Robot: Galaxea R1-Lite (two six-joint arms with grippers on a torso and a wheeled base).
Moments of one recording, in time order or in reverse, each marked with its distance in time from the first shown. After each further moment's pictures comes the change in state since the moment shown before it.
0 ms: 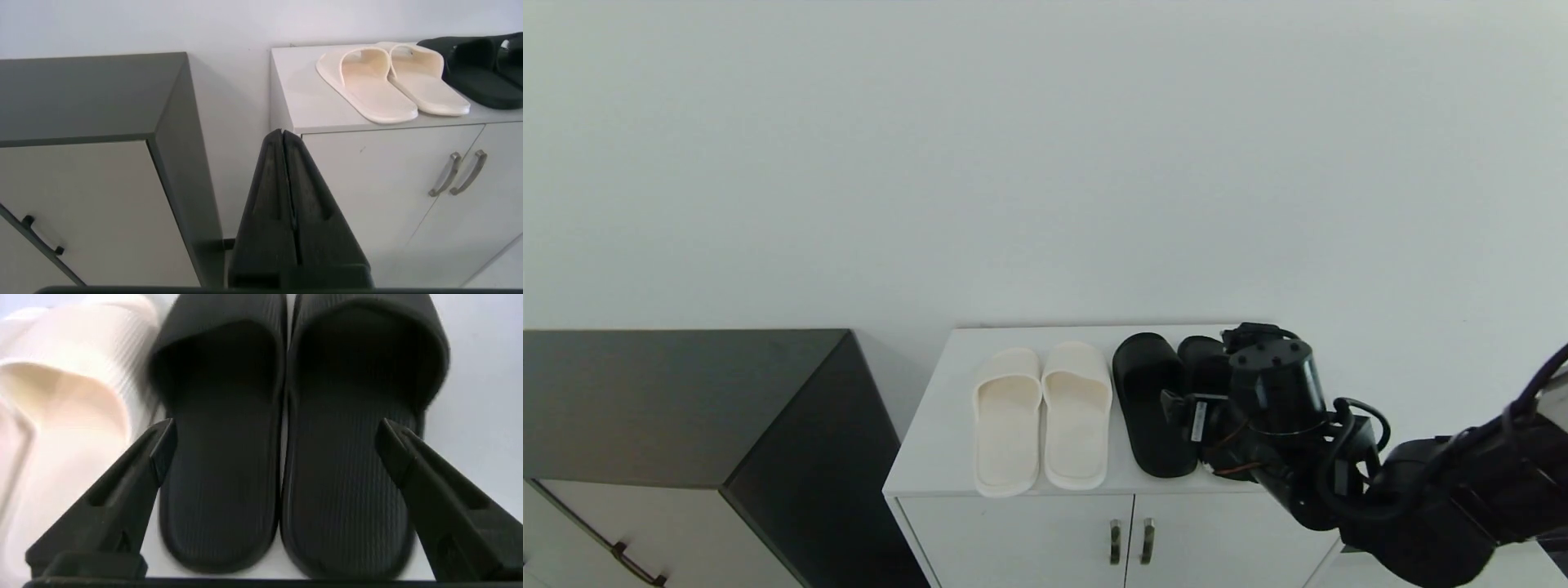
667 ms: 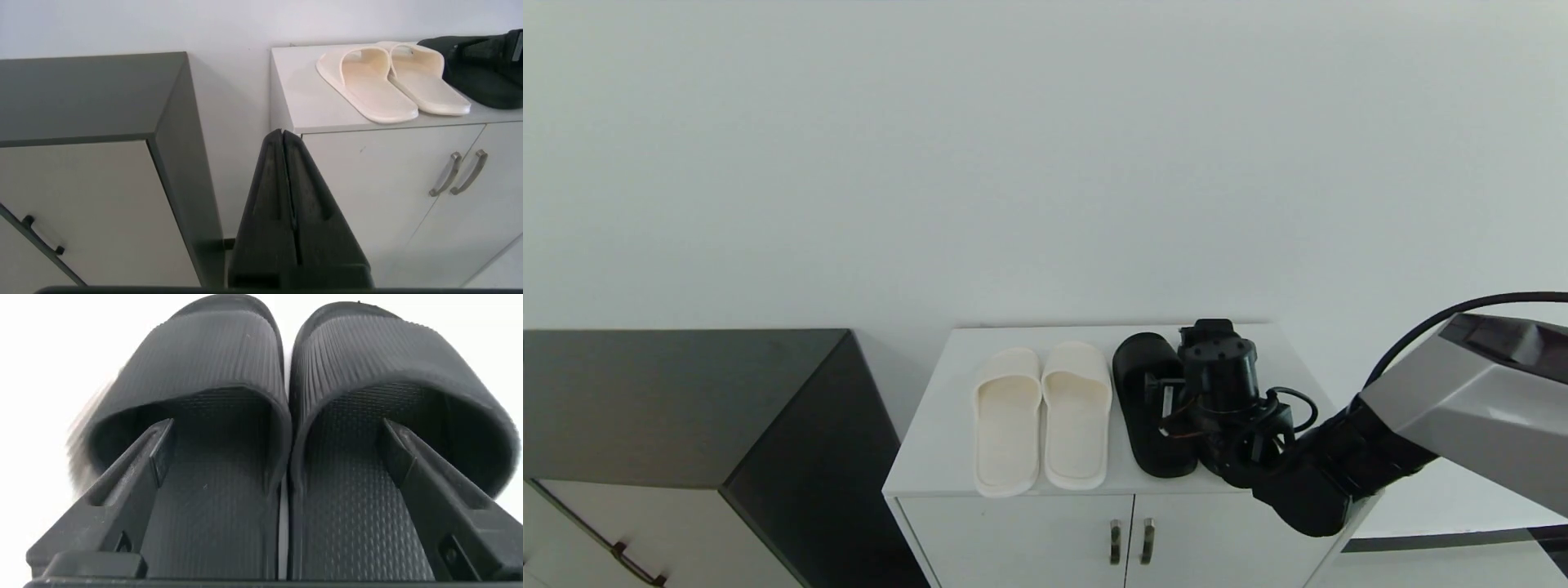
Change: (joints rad) left arm 0.000 0.000 0.000 0.000 0.000 0.001; right arm -0.066 0.255 -0.188 -0.175 -0.040 -0.173
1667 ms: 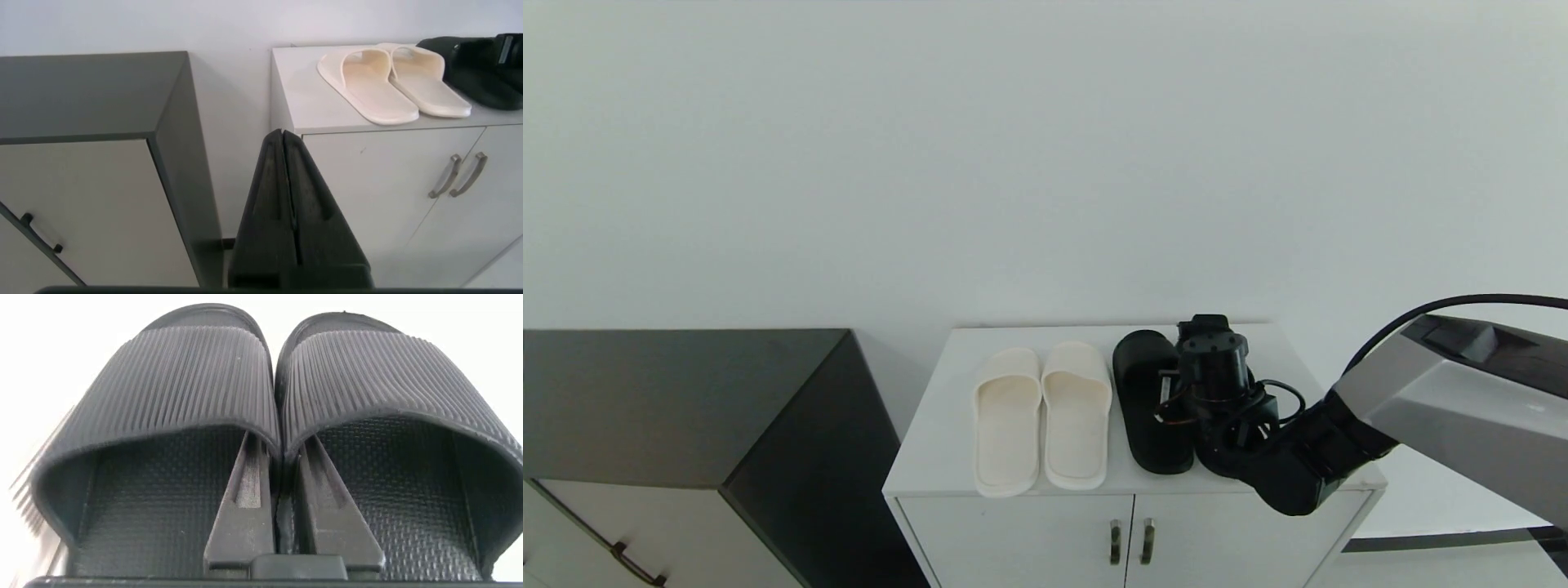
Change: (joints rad) left arm 0.000 0.000 0.000 -0.001 0.005 -0.010; right arm -0.035 0.066 -0.088 -0.003 -0.005 -0.014
